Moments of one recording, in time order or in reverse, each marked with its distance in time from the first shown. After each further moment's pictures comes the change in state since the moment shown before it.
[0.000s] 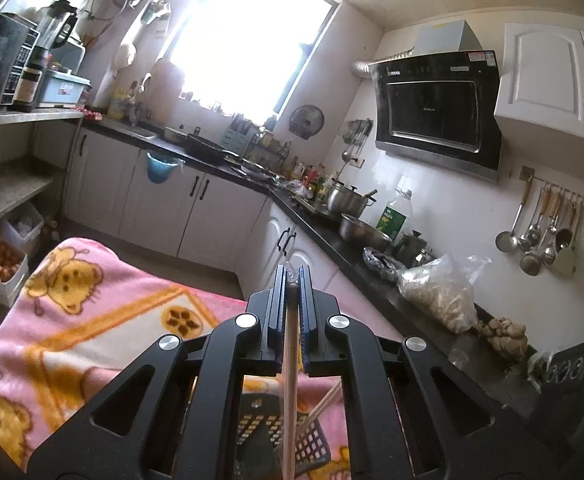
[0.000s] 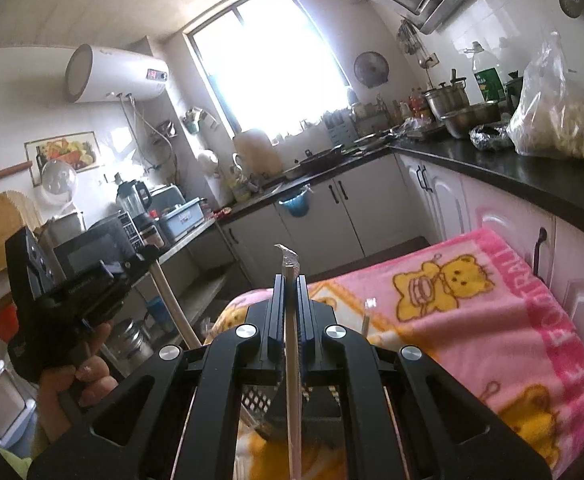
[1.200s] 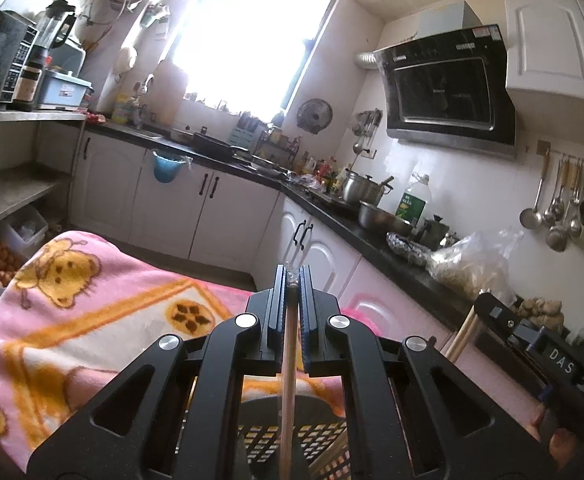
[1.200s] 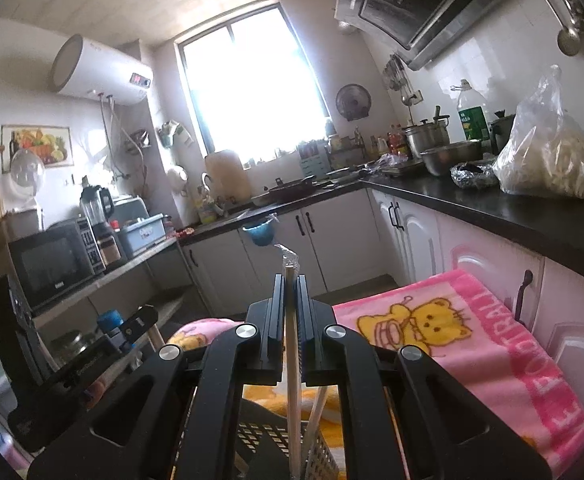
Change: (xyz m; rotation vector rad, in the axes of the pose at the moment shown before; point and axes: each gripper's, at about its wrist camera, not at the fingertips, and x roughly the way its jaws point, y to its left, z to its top) left arm 0.056 0.018 -0.056 0.057 -0.006 0.044; right arm 0.053 -0.017 -0.011 -0.115 -0.099 -0.150
